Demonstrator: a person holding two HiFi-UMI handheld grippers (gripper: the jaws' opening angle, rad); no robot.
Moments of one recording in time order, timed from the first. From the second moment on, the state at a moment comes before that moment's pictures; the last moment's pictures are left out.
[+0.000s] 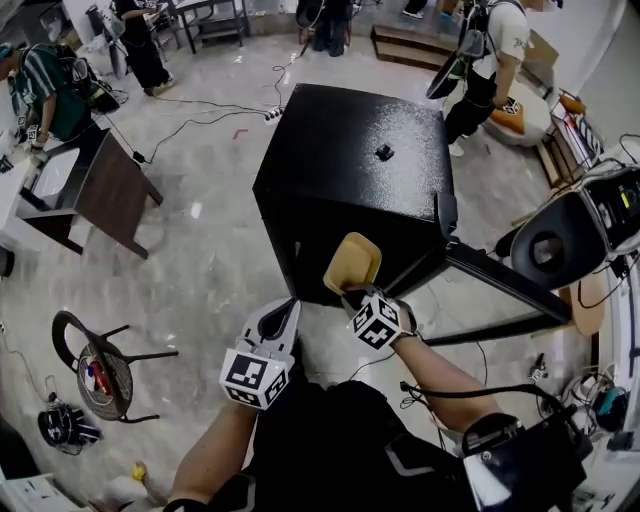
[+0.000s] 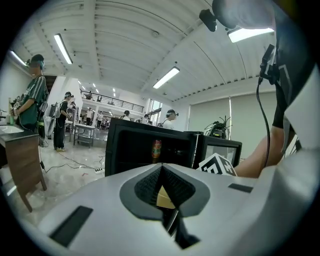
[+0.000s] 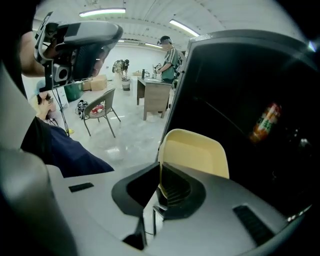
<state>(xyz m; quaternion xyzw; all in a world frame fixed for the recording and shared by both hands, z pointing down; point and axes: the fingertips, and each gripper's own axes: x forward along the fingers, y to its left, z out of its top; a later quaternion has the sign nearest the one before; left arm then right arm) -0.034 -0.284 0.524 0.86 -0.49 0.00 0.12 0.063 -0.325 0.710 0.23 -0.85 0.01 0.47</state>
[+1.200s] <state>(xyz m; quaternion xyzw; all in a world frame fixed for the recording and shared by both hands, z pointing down) -0.052 -0.333 0.563 0.87 -0.48 0.01 0.11 0.078 -0.439 0.800 0.29 -0.80 0.05 0.51</state>
